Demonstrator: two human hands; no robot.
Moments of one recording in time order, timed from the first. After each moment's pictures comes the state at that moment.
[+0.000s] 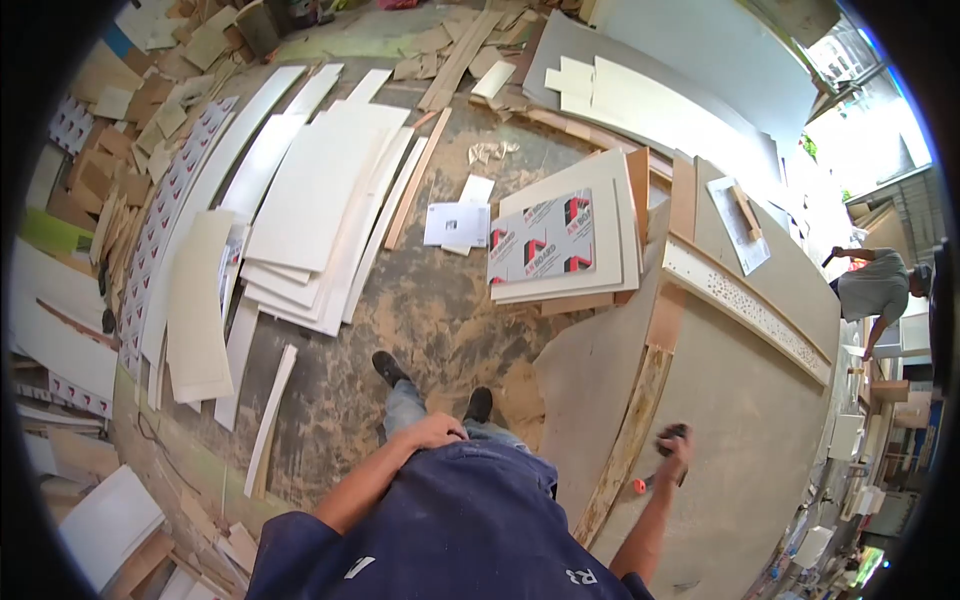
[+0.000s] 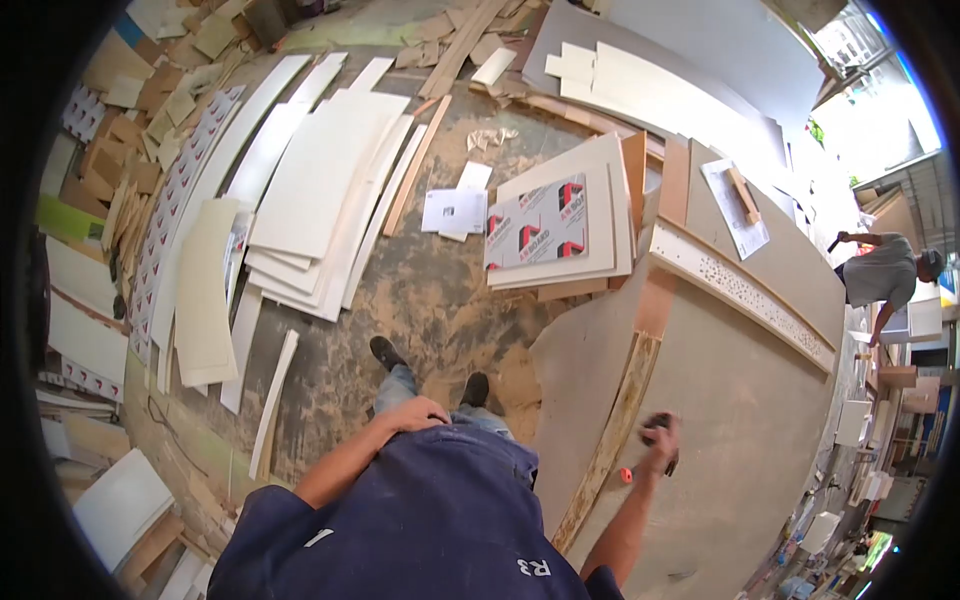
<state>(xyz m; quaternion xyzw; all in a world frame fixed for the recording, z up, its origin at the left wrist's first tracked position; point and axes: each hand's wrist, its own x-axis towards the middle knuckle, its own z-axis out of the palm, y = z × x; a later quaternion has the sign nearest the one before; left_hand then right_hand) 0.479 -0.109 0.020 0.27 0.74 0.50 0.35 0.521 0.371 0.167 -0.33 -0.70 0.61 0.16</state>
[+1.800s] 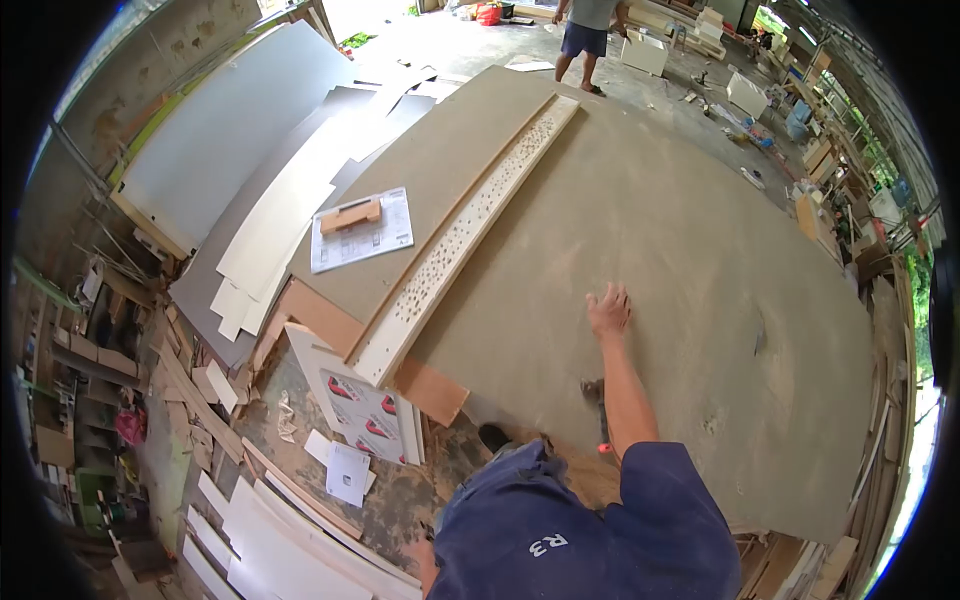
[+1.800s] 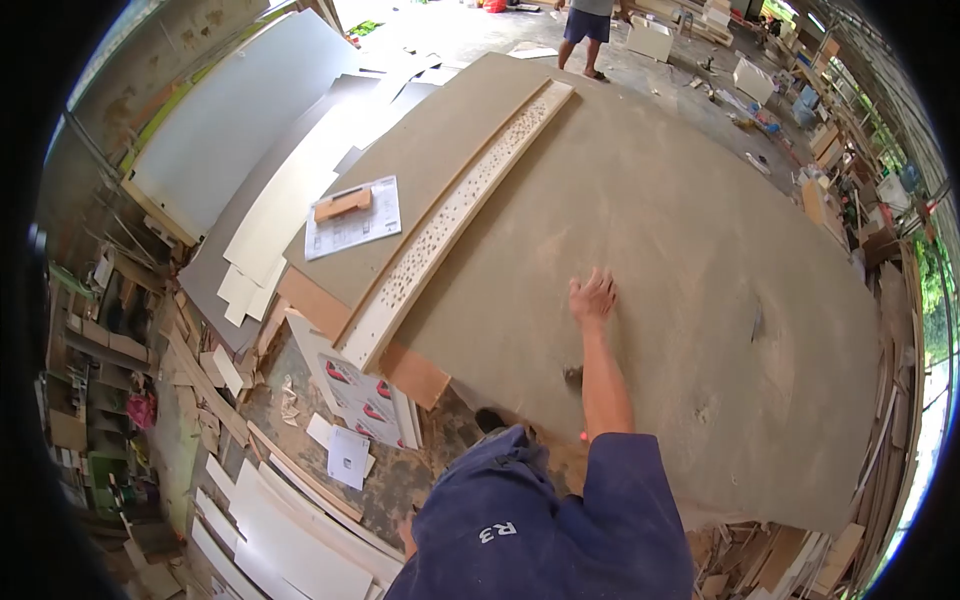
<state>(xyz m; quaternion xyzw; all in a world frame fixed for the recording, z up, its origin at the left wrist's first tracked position) 0.285 -0.032 -0.027 -0.08 0.91 0.29 0.29 0.517 0.580 0.115 -0.75 -0.61 0.20 0.17</state>
